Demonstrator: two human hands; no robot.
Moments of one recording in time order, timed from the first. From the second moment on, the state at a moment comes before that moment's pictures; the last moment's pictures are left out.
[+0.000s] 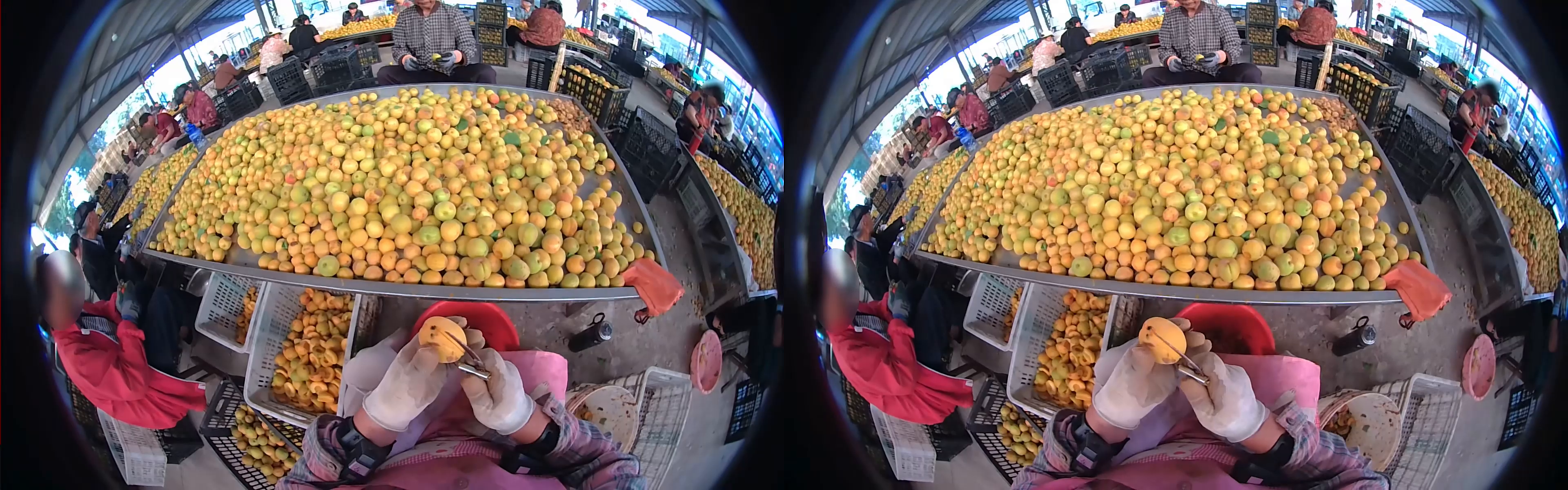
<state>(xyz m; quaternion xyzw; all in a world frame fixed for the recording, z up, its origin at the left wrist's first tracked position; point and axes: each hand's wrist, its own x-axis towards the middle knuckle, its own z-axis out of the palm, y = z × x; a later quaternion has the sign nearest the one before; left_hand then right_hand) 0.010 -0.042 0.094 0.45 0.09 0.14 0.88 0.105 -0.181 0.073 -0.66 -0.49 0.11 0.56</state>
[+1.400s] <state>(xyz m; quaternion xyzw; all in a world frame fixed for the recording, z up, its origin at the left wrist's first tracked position) 0.013 -0.046 0.093 0.42 0.11 0.13 0.89 0.100 -0.172 0.061 -0.75 -0.47 0.05 0.47</state>
